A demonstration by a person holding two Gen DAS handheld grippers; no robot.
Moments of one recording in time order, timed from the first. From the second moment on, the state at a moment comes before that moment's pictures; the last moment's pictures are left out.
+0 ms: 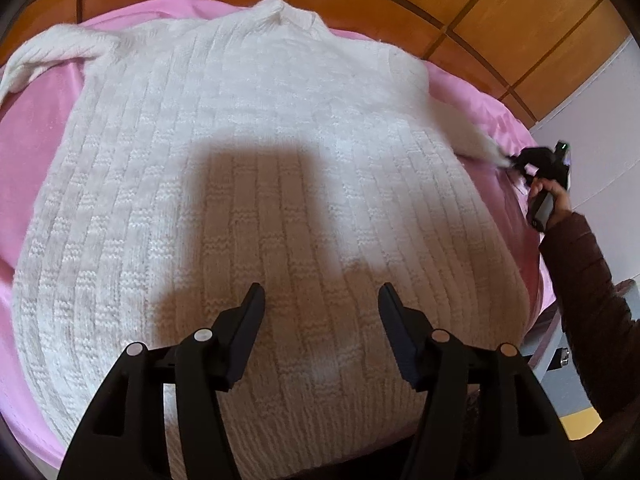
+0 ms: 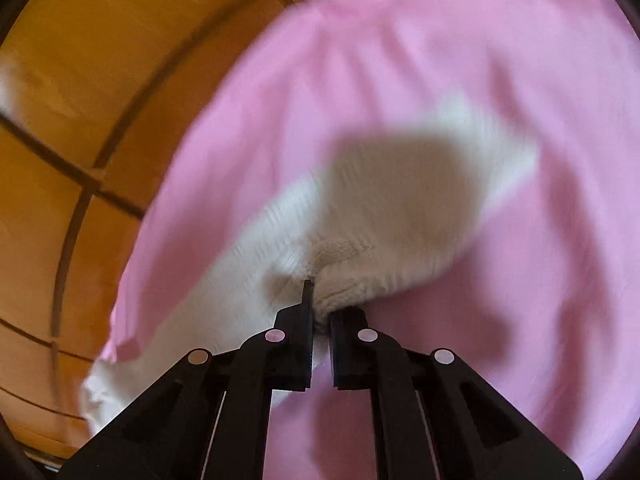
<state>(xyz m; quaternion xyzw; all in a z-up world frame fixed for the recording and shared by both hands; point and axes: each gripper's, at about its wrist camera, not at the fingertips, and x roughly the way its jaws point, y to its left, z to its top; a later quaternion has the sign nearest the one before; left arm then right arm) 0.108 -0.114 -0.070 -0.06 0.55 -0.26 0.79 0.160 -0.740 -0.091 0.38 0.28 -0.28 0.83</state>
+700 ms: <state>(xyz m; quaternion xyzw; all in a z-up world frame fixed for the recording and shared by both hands) 0.095 -0.077 -0.060 -0.12 0.52 -0.27 0.81 0.070 -0.524 -0.149 0.45 0.45 0.17 0.75</state>
